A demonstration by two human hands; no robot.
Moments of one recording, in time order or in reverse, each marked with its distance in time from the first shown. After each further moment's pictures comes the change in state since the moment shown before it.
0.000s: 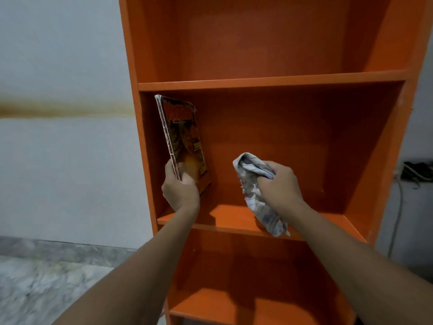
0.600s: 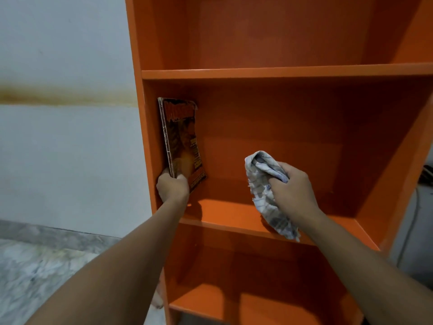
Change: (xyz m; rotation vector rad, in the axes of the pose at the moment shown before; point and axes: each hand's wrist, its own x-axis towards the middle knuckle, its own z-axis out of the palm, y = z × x) left_hand 0.037 -0.039 0.002 0.220 -0.118 -0.318; right_hand -0.002 0.012 -0.004 0.054 -0.038 0.021
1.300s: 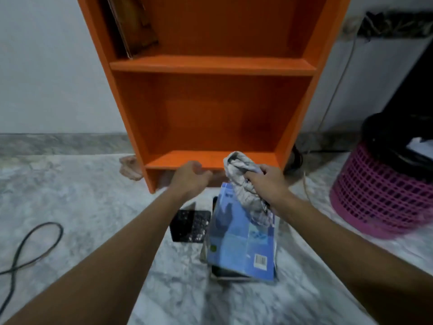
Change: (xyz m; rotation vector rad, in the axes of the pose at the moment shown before) left_hand -0.253 -0.178 -0.092 0.440 -0.929 -0.018; right_hand -0.278 0.154 0.007 -0.031 -0.033 0.676
